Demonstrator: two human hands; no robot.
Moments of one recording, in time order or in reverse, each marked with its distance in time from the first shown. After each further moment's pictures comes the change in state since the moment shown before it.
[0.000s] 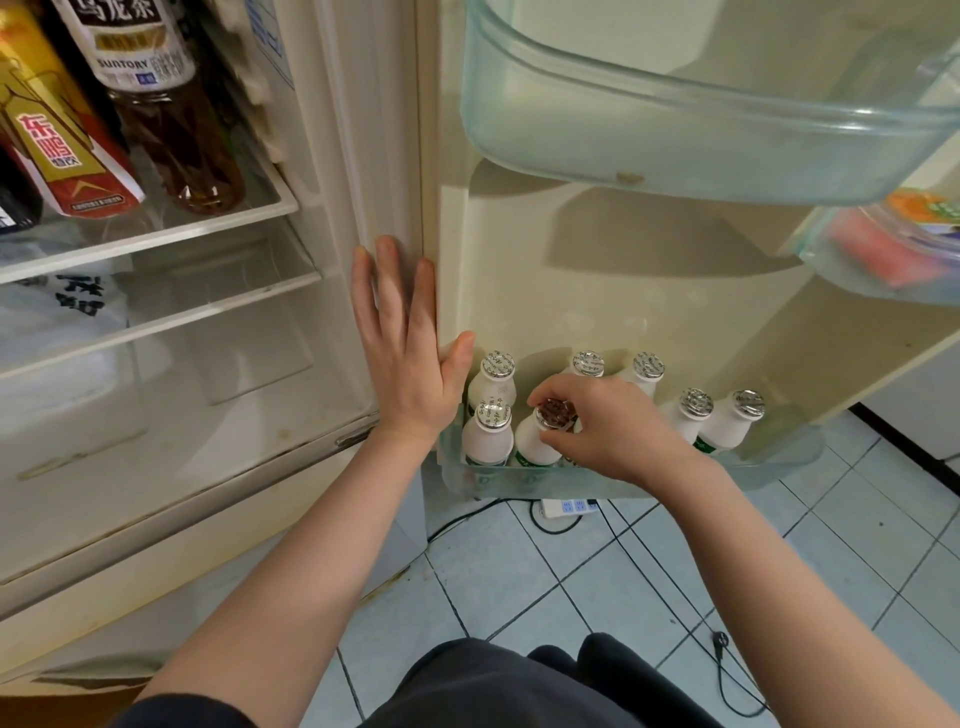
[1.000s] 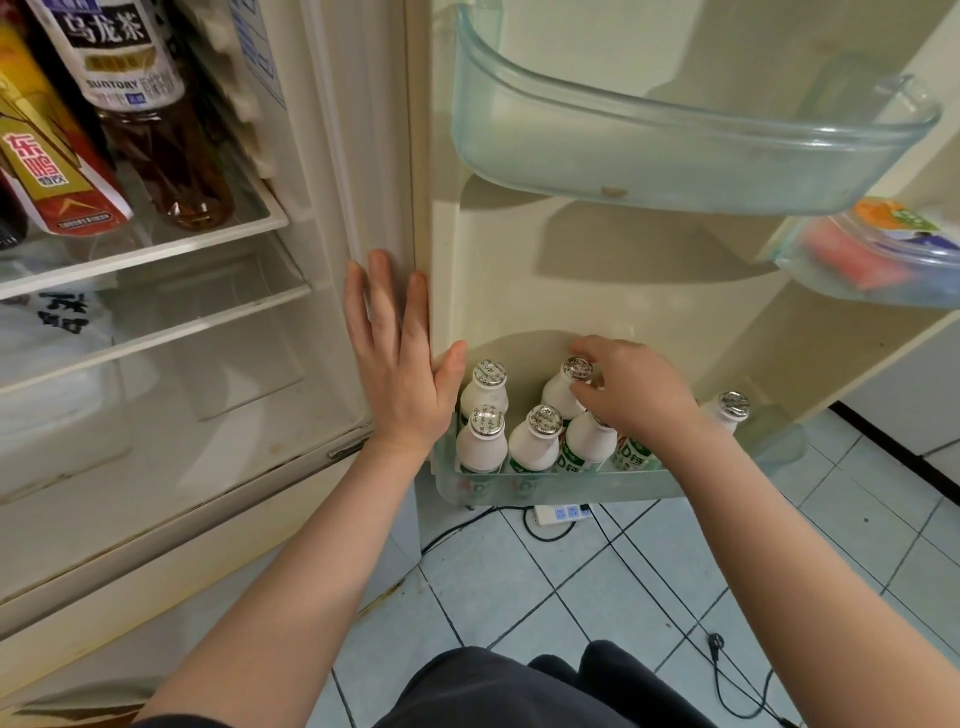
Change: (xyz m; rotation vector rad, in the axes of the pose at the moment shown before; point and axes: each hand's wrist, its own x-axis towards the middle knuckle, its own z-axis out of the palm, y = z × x) left_hand -0.001 -0.003 0.001 -0.006 0.009 0.032; right_hand 0.021 0.029 -0.014 -0.072 0.160 0.197
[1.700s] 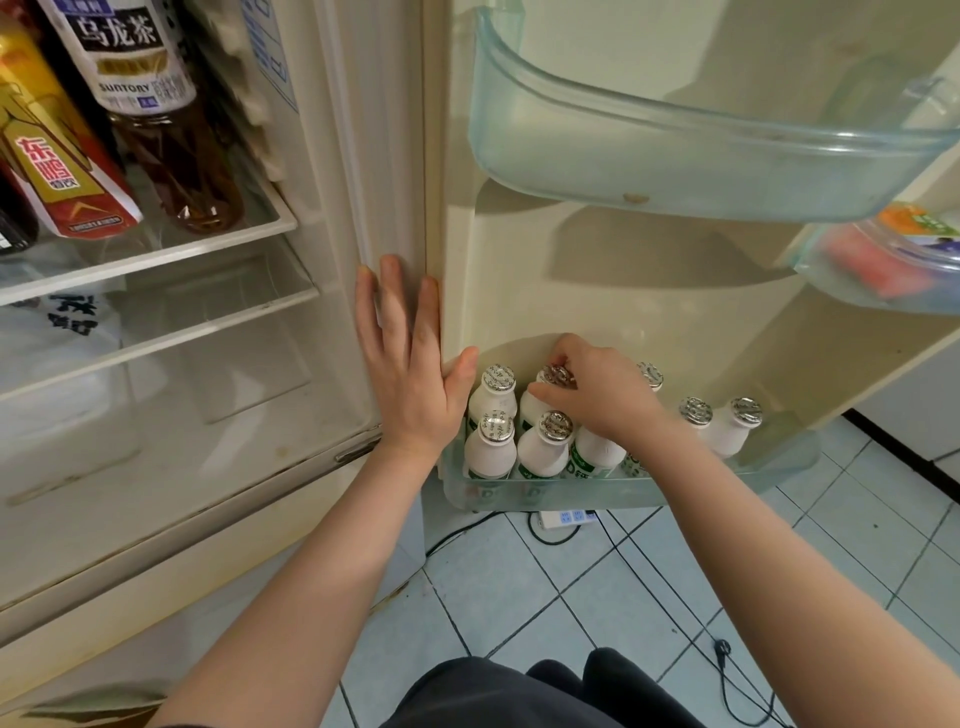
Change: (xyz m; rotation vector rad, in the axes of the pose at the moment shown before) left_hand 0.000 -0.001 0.001 0.004 0.003 0.000; right_hand 0.015 -0.023 0.016 0.099 -0.038 -0.005
